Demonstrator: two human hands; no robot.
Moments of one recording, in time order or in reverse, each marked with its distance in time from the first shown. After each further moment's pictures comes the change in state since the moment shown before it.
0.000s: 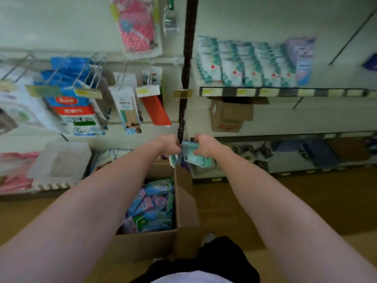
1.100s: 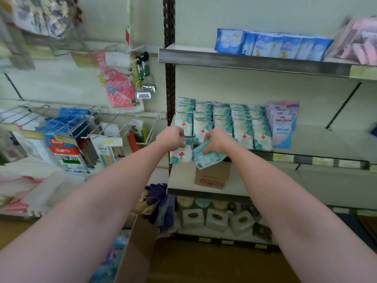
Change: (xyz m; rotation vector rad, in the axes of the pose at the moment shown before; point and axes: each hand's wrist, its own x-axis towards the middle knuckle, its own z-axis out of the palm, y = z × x) left_hand 0.092 0.239 -0.121 -0.076 0.581 -0.057; right_hand 0.077 0.175 -0.261 -0.031 0.162 -0.265
